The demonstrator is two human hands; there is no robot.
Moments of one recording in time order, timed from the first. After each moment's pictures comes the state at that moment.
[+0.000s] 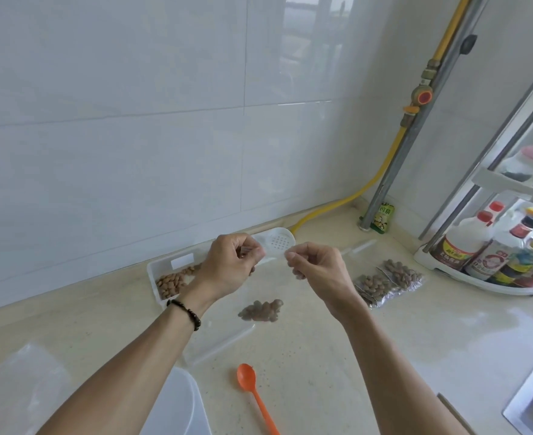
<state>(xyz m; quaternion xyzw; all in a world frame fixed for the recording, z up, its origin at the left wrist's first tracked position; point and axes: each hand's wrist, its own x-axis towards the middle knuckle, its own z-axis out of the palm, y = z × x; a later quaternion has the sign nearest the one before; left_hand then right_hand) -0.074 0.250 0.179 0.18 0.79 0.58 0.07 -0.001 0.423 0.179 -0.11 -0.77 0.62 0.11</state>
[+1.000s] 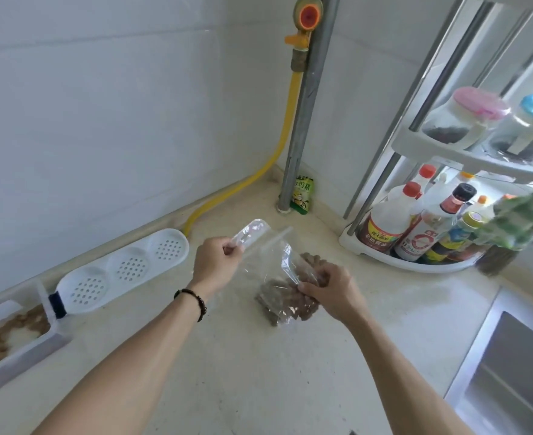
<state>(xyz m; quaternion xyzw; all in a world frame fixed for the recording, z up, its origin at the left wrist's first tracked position) -0.154 0.549 0.058 0.11 0.86 0.48 0.13 -0.002 0.732 0.064 -0.30 -0.87 0.39 0.03</state>
